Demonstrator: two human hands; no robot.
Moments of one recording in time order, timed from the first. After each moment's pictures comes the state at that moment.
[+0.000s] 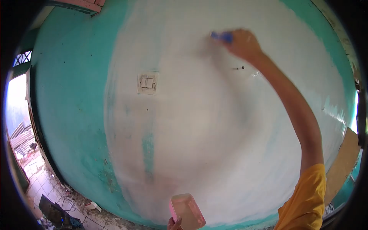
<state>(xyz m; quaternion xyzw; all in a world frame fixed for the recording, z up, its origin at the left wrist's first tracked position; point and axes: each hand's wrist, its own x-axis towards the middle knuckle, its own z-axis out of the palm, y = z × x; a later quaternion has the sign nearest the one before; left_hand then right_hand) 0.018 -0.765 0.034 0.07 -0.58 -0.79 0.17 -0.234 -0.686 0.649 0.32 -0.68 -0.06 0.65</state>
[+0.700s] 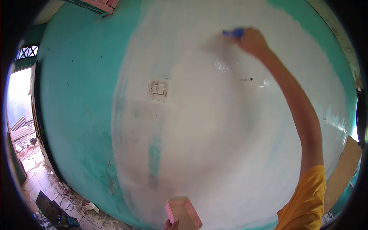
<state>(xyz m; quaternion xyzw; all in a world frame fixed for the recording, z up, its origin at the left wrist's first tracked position) 0.013 -0.782 0.060 0.17 -0.39 -0.89 0.15 -0.223 -0.695 0.694 0.34 -0.65 -0.08 0.67</state>
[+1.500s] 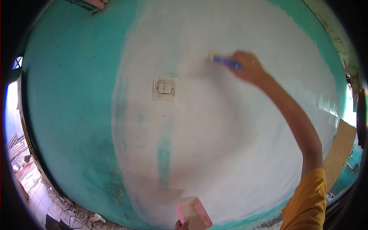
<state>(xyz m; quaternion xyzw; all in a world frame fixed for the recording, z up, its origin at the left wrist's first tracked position) 0.007 -0.851 0.034 0.20 -0.32 -0.93 0.03 -0.212 -0.725 0.597 0.38 -0.71 -0.09 0.59</state>
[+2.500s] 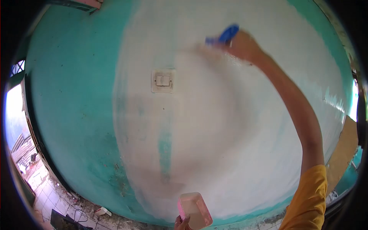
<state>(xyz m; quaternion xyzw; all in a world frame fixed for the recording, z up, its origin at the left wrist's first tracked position) 0.011 -0.846 0.019 0.23 -0.39 -0.89 0.06 -0.206 -0.748 0.623 0.34 -0.74 -0.04 0.57</state>
